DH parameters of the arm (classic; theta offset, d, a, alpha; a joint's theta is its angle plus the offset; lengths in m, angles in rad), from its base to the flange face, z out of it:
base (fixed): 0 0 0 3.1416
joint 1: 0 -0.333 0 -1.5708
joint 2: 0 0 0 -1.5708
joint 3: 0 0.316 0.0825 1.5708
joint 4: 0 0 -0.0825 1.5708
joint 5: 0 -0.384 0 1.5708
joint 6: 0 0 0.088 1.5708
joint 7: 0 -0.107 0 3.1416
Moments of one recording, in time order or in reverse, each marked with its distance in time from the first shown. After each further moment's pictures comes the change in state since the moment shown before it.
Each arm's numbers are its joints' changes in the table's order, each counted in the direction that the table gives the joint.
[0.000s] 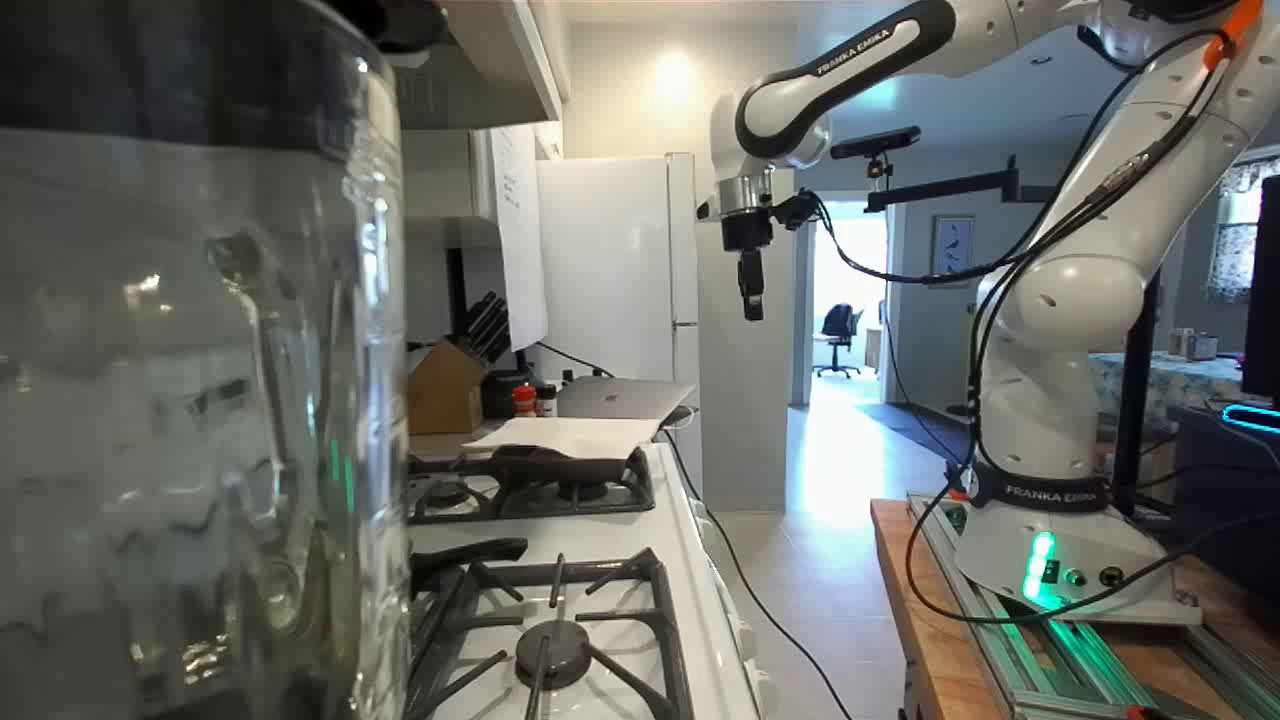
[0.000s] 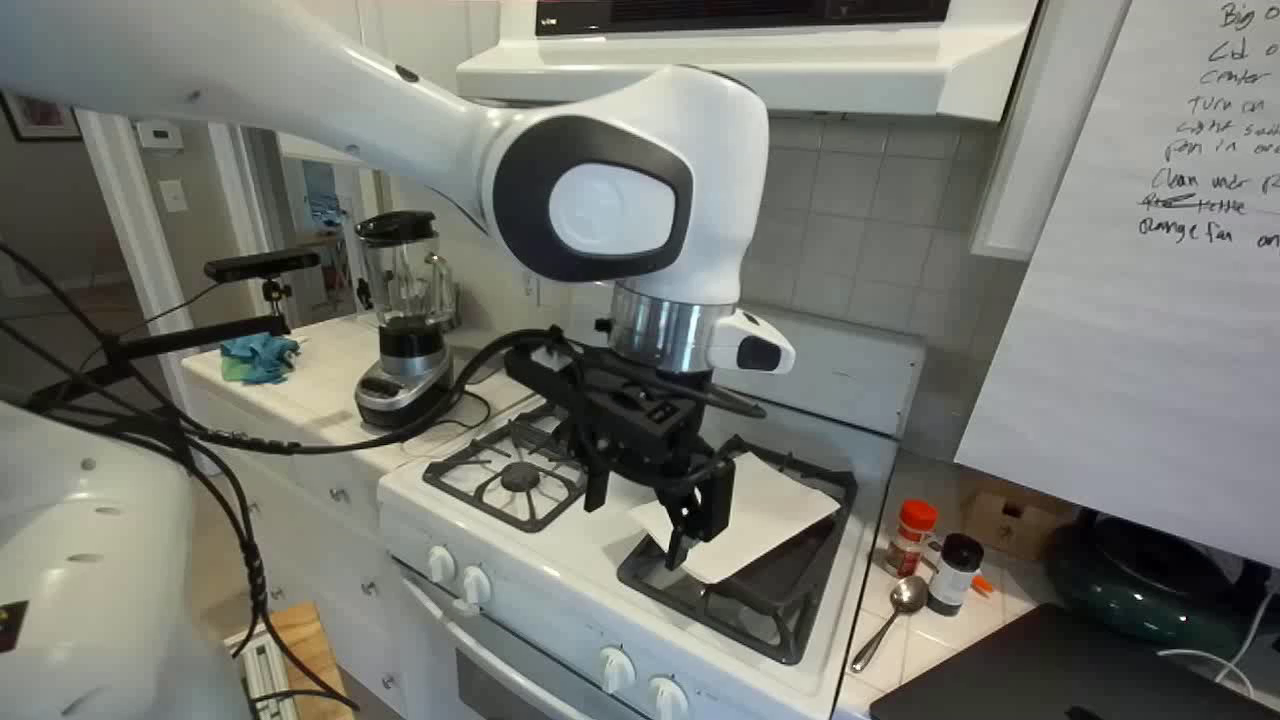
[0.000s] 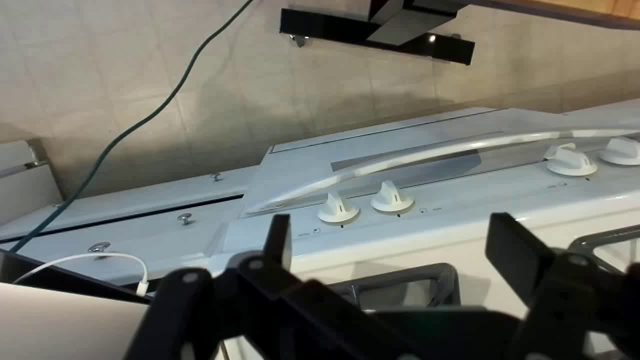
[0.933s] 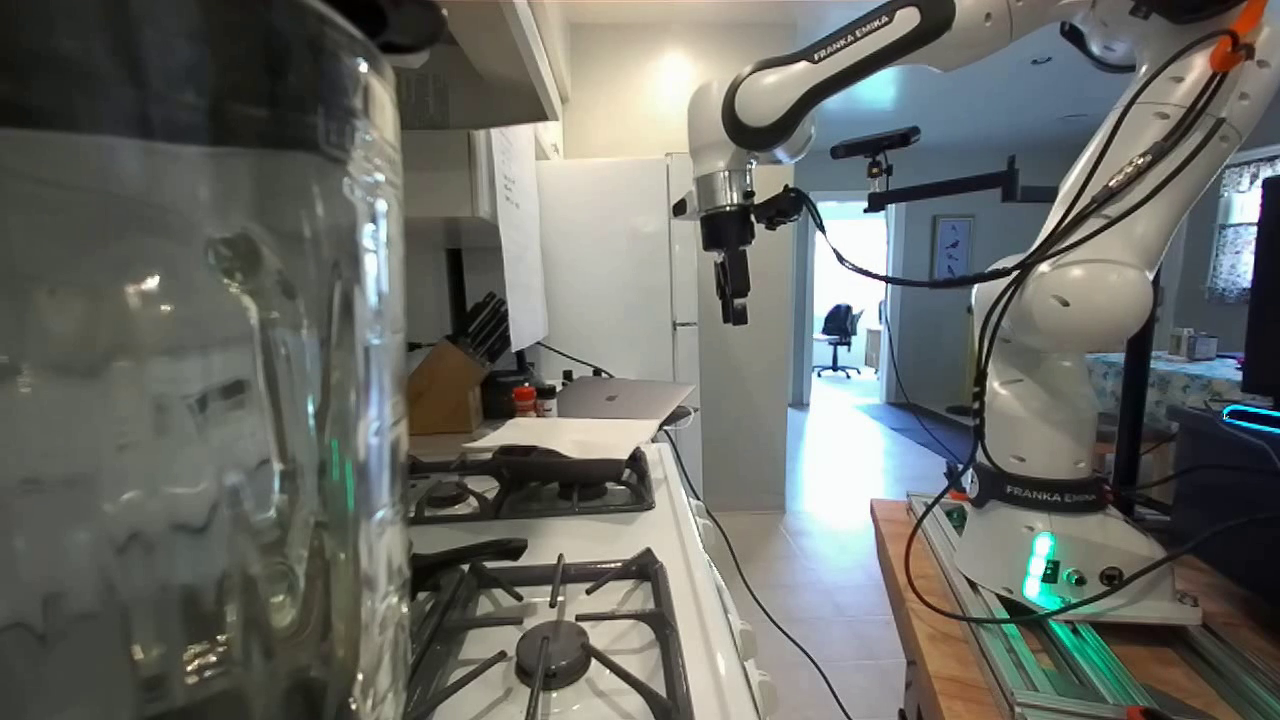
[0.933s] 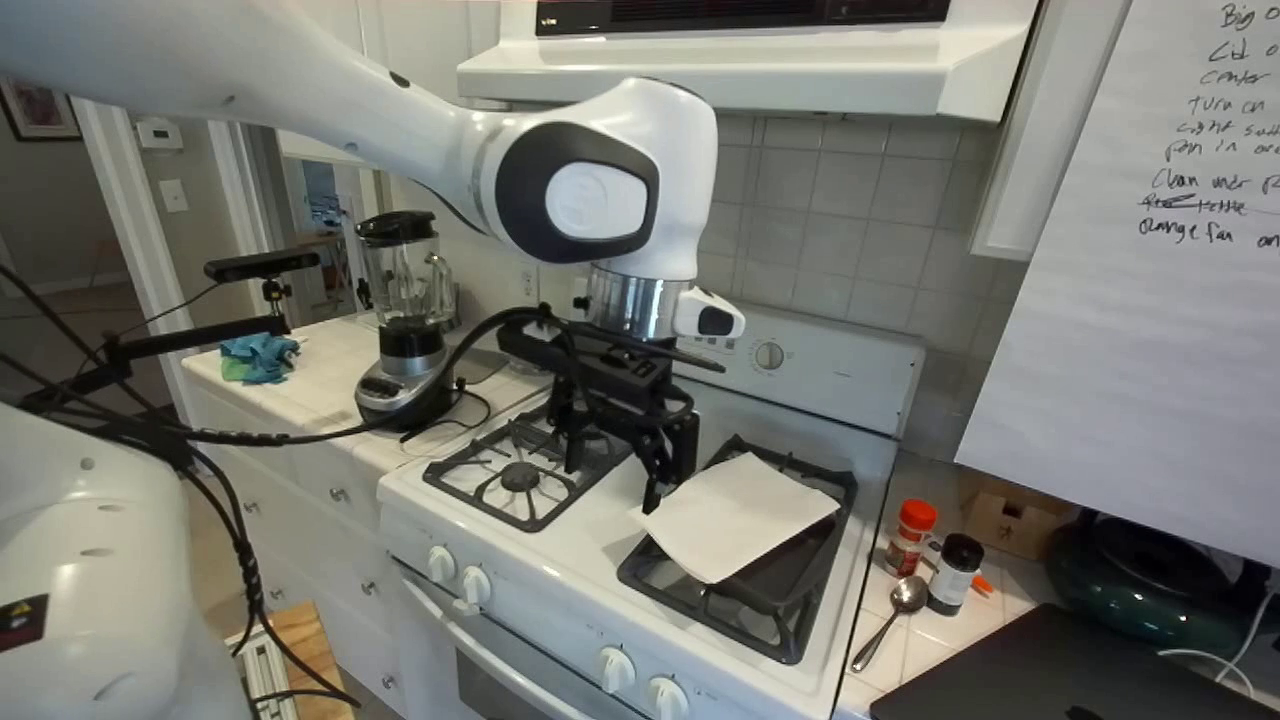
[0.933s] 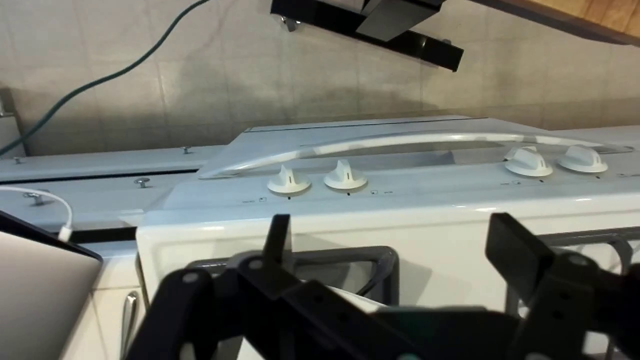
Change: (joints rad) arm -0.083 -0.019 0.079 -0.002 -0.051 -0.015 -0.002
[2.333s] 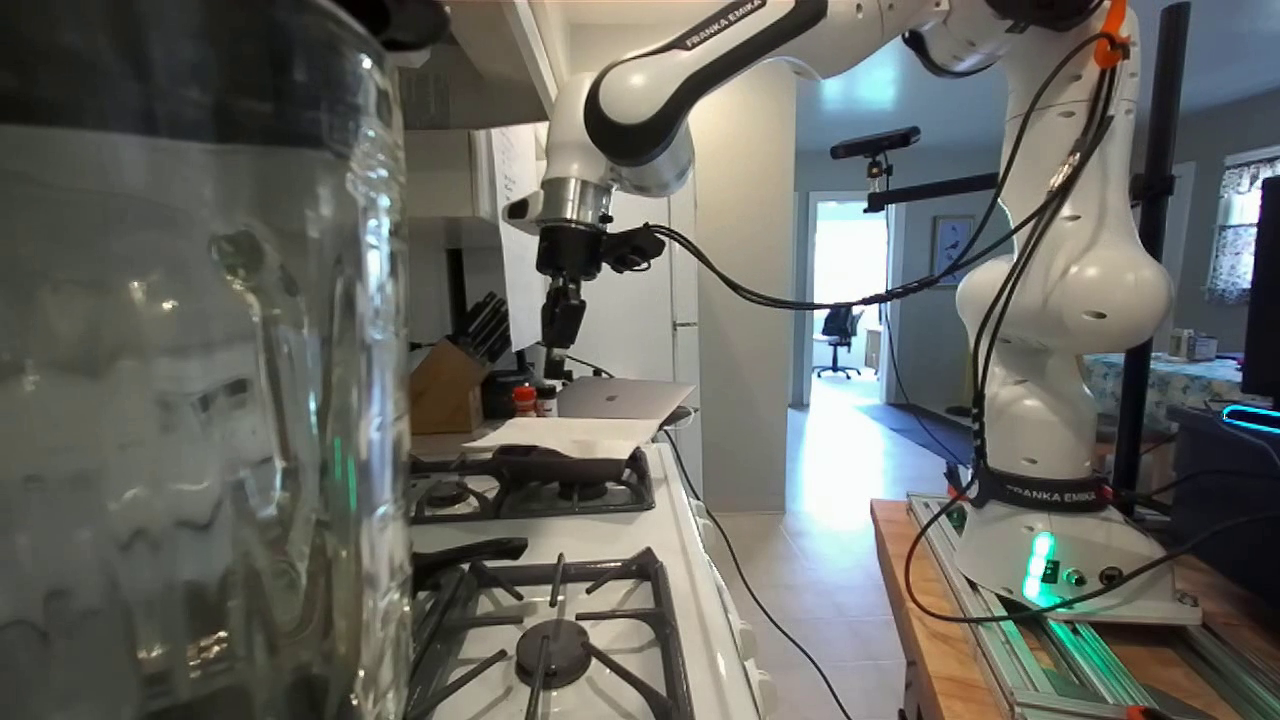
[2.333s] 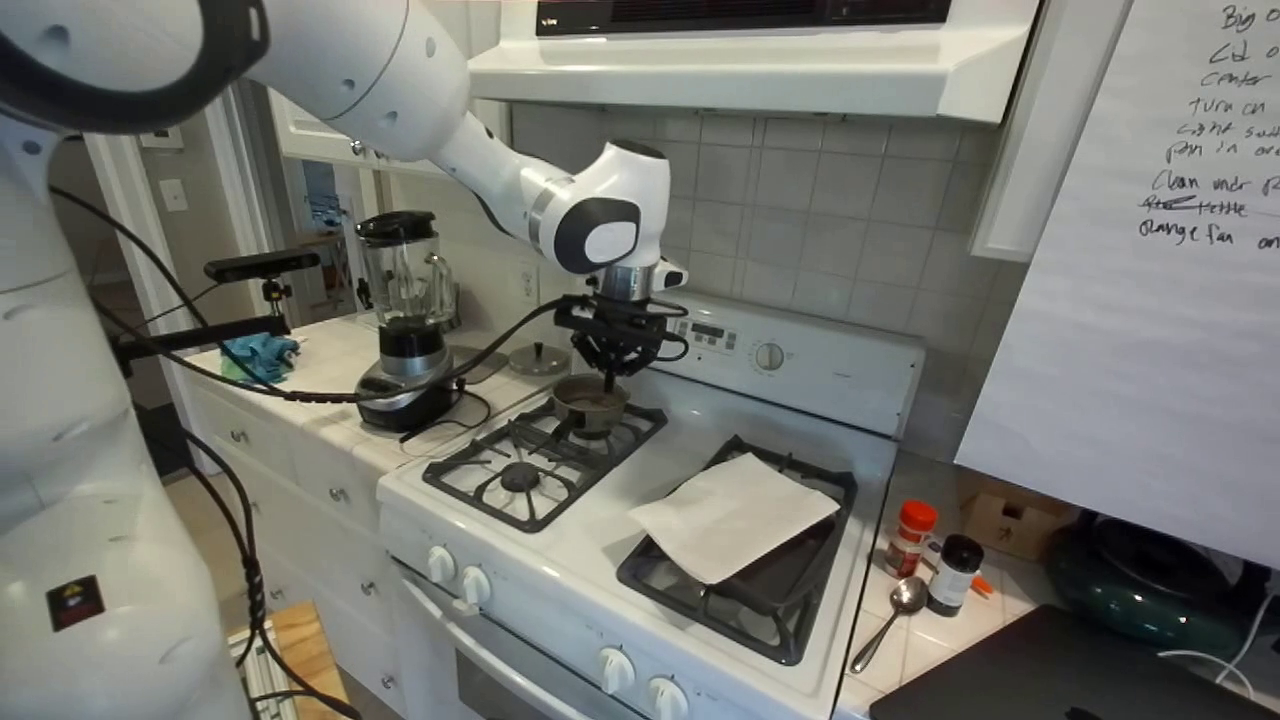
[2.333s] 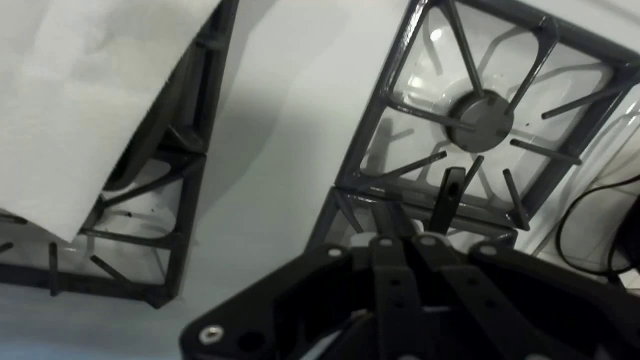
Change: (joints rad) arm -0.195 -0.474 0.226 0.306 -0.338 -0.381 0.156
